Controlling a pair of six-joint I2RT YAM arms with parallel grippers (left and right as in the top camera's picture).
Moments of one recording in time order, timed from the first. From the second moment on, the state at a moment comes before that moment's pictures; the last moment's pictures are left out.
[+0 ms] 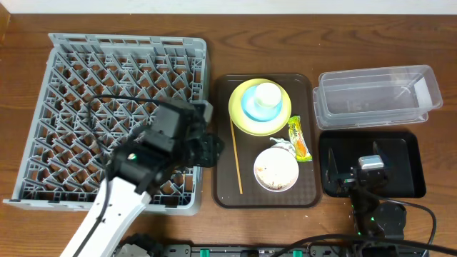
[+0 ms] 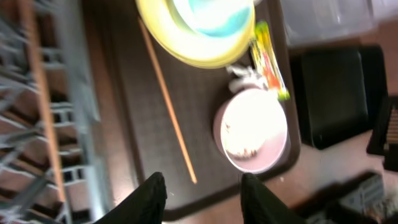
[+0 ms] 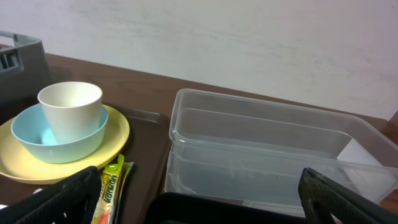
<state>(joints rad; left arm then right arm) -0.47 1.15 1.05 -0.90 0.29 -0.43 0.07 0.02 0.01 -0.07 -0.03 -0.12</state>
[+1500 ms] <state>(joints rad) -0.62 1.78 1.04 -0.60 0.21 -0.59 0.07 0.02 0.01 -0.07 -0.03 -0.12</state>
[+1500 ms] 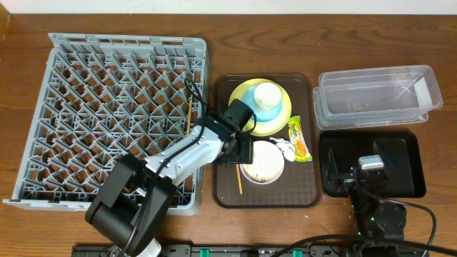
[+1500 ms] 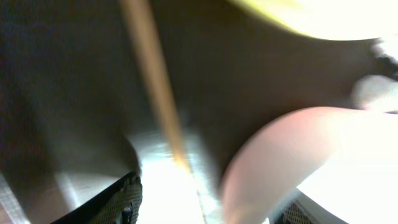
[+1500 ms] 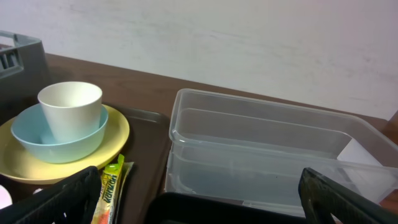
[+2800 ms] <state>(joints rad) -0.62 1.51 1.04 -0.63 0.12 -0.60 0.07 0.02 0.01 -0.07 -0.03 -0.12</state>
